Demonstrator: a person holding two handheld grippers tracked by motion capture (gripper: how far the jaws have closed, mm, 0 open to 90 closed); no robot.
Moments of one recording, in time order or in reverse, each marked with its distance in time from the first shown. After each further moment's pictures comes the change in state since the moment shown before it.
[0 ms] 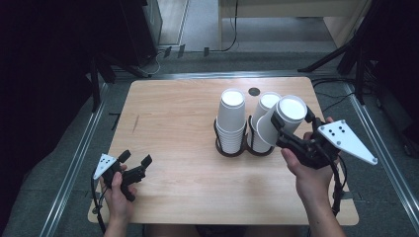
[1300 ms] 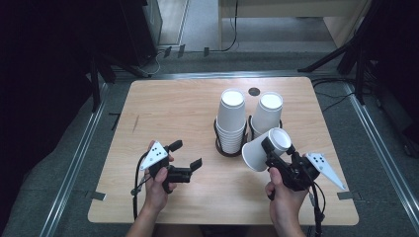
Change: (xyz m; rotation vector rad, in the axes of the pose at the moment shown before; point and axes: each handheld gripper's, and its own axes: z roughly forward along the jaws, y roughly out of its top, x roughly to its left) left arm -0.117 0.019 0.054 0.037 -0.424 0.195; right arm 0.004 -0.097 -0.005 0.057 -0.085 0.423
